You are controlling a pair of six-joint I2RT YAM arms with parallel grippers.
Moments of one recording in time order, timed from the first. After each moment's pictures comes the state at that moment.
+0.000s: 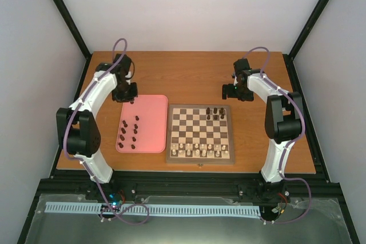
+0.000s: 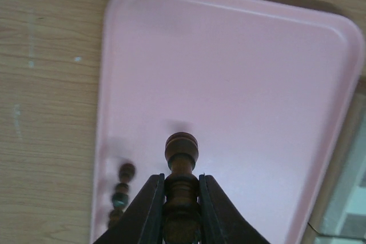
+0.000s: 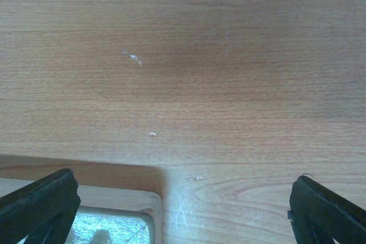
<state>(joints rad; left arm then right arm) -0.12 1.72 1.48 -1.11 0.00 -0.34 0.18 1.96 1.46 -0.76 -0.04 0.20</state>
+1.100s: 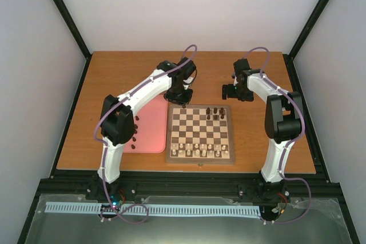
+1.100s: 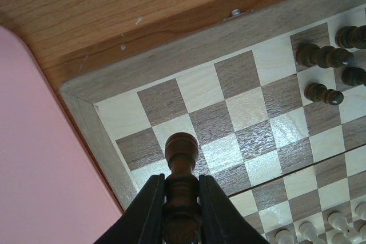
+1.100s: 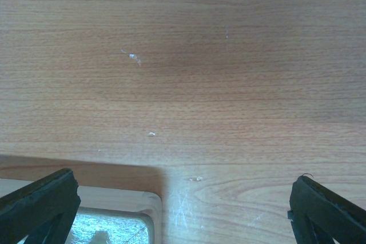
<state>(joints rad) -0.66 2.09 1.95 -1.23 0.06 -0.34 0.18 1.97 1.46 -0.76 -0.04 0.20</state>
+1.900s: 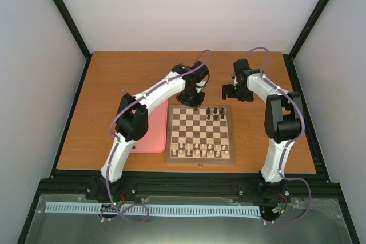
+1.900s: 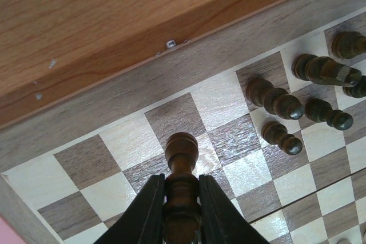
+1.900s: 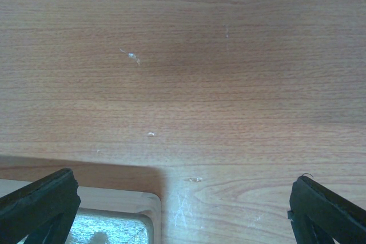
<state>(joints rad) -0.72 2.27 2.12 -1.21 0.11 -0.34 0.19 1.97 1.46 -0.76 -0.04 0.20</state>
